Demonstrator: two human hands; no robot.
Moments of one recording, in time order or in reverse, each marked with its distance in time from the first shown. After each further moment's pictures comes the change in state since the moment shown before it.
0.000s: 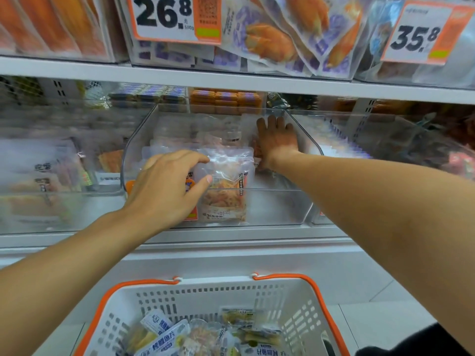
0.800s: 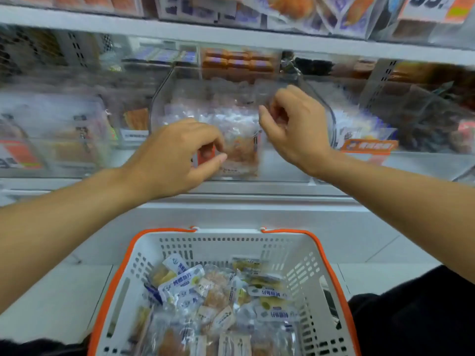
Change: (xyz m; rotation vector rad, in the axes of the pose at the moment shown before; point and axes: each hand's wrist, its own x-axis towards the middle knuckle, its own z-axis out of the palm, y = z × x) left_hand -0.035 0.001 -0.032 -0.072 0.050 0.429; right_hand -0.137 -0.019 -0.095 0.744 0.631 -0.140
